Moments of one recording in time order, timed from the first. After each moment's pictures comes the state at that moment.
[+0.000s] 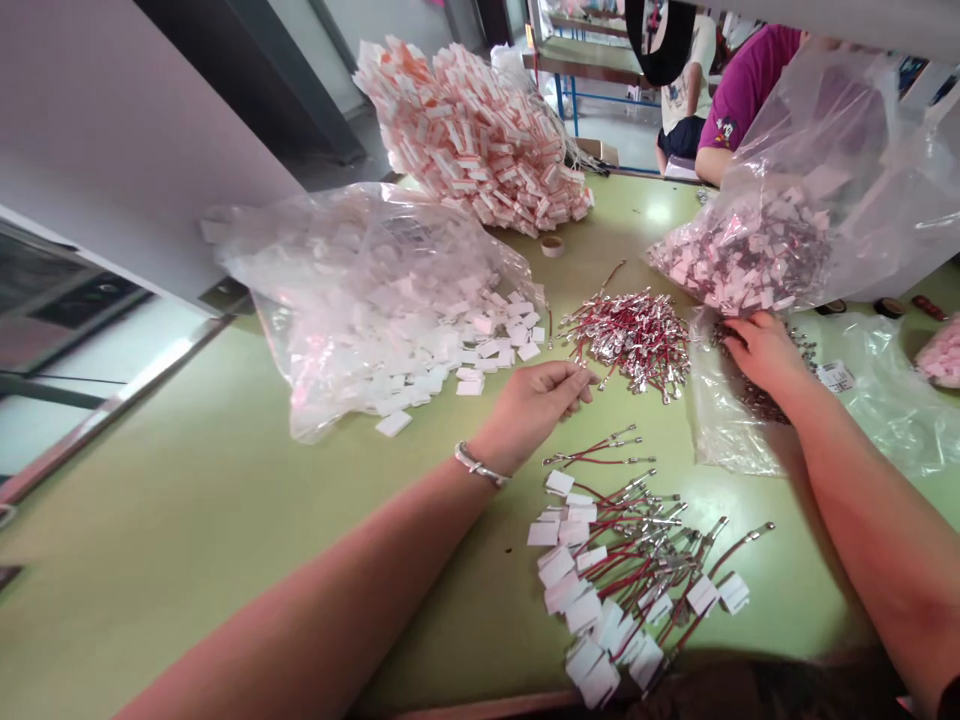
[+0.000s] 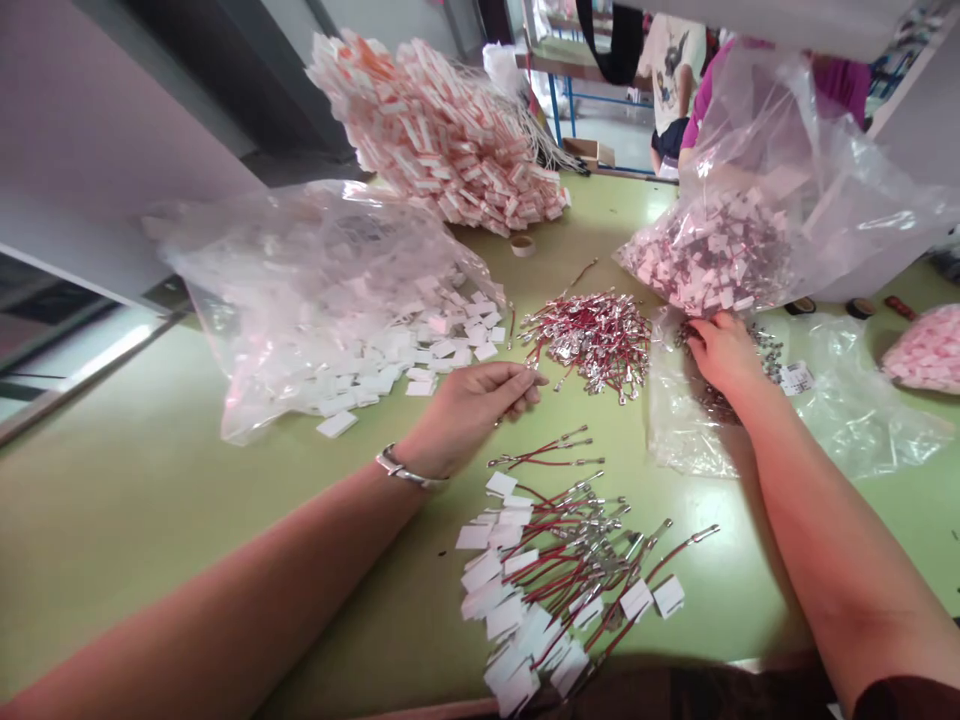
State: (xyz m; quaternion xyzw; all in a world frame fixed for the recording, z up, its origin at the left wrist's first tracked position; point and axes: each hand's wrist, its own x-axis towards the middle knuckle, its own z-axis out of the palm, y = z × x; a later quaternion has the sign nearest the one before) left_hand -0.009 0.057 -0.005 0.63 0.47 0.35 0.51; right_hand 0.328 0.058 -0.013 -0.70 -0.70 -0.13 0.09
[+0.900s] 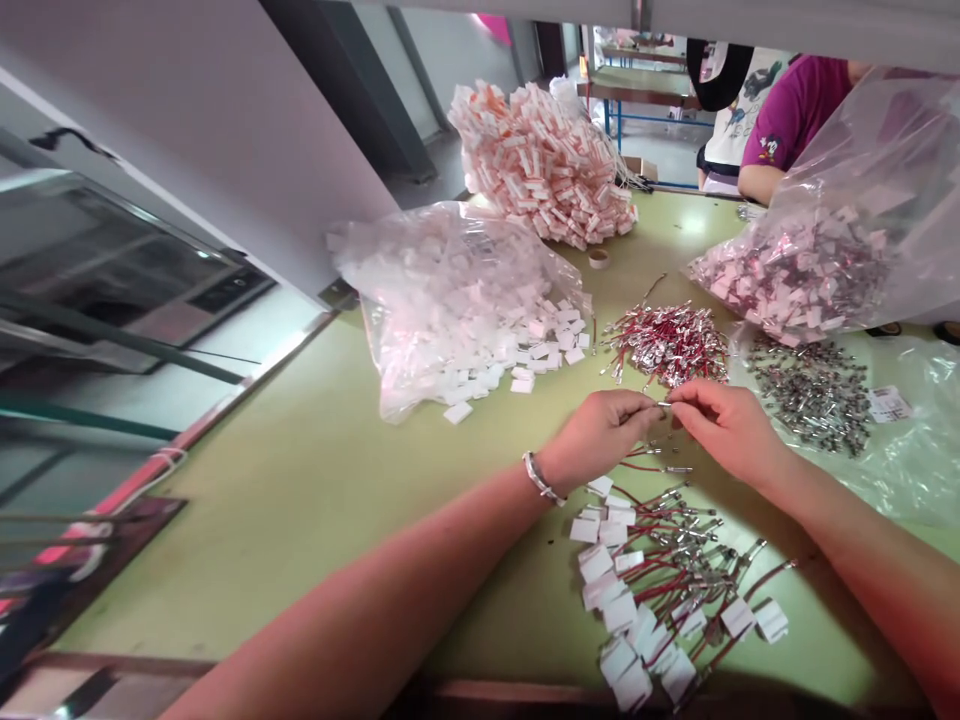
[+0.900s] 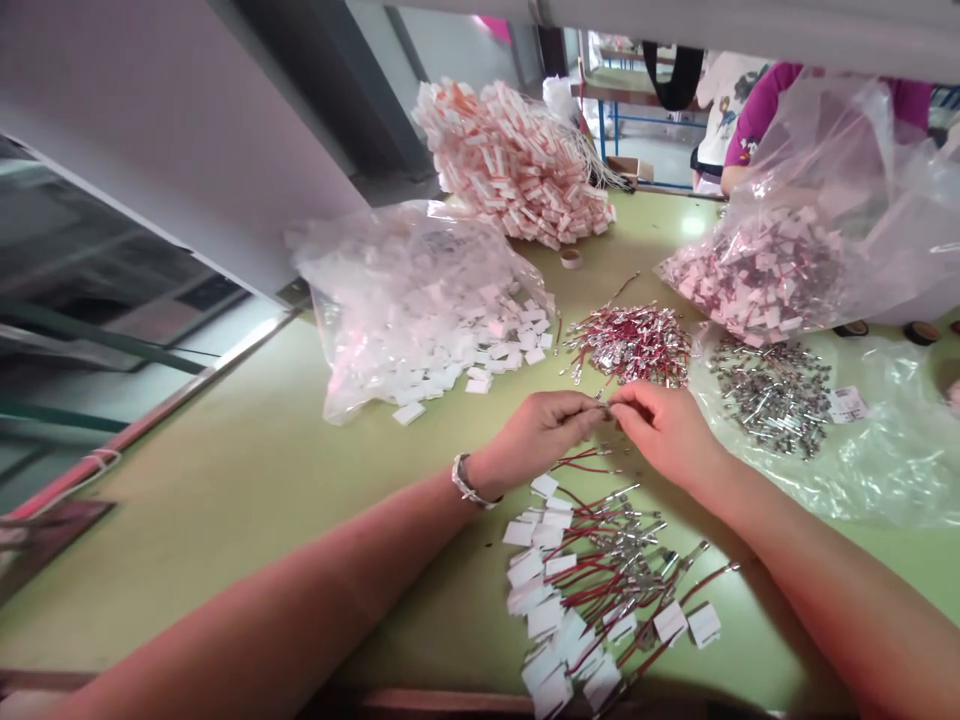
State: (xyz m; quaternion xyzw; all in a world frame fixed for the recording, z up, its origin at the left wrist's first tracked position) left_hand 0.001 0.036 0.004 0.77 0.39 0.27 0.43; right_hand 0.179 0.000 0.022 -0.56 -0.71 0.30 0.32
